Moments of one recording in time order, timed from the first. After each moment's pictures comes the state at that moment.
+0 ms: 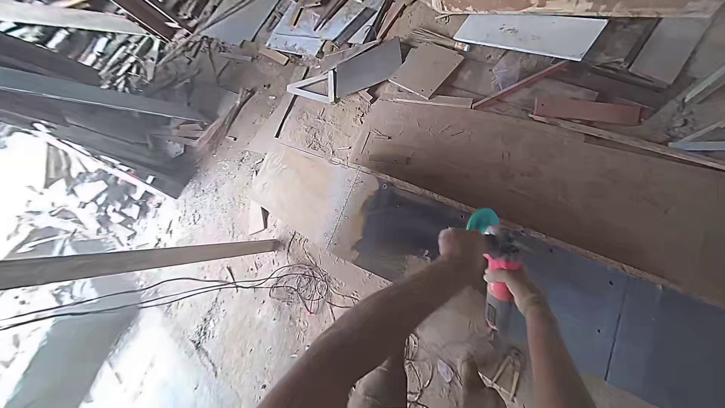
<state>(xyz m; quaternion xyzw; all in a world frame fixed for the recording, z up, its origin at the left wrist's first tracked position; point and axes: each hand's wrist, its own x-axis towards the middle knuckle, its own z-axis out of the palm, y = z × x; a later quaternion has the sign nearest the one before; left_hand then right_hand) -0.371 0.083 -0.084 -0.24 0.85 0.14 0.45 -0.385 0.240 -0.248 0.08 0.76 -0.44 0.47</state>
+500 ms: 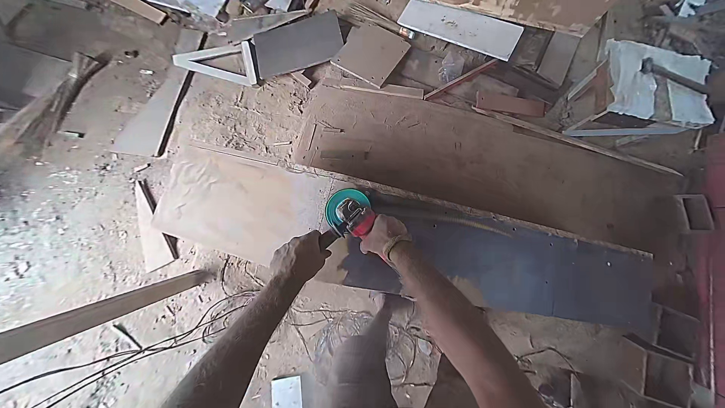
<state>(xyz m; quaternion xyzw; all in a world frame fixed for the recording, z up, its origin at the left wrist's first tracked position) -0.174 -0.216 -0.117 -0.41 0.80 0.12 0.42 -0.318 -0.078 -0.127 -0.24 0.82 -0.06 0.52</state>
